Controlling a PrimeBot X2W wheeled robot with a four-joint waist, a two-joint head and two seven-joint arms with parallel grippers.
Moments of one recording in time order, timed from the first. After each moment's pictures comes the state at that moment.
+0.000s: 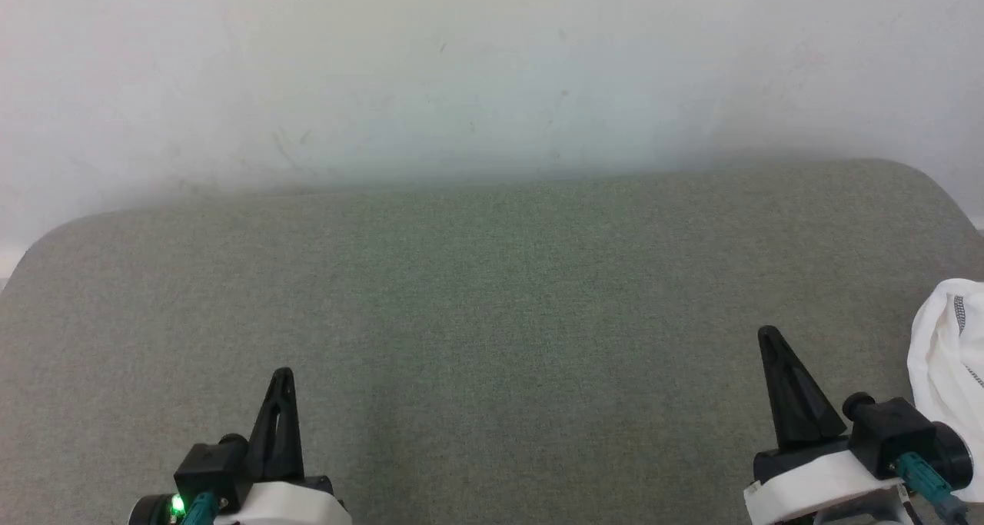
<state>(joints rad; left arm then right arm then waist) 0.09 0.06 -0.01 0.10 -0.13 0.05 -0.25 0.06 -0.06 0.02 0.06 0.07 0.13 -0.24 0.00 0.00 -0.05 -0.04</state>
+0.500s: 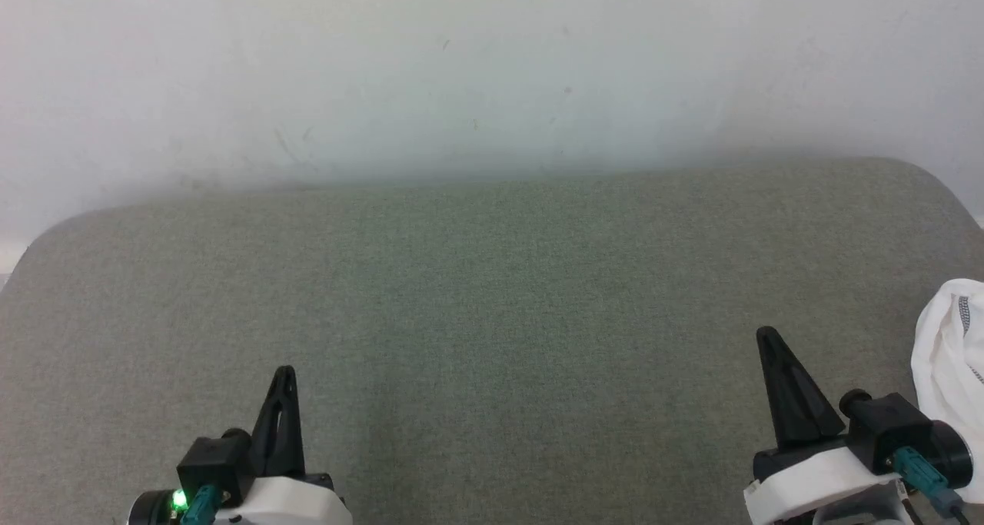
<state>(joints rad) 0.08 0.06 -0.01 0.09 -0.12 0.04 -0.22 0.06 -0.06 0.02 0.05 0.06 0.13 -0.21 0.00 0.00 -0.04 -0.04</state>
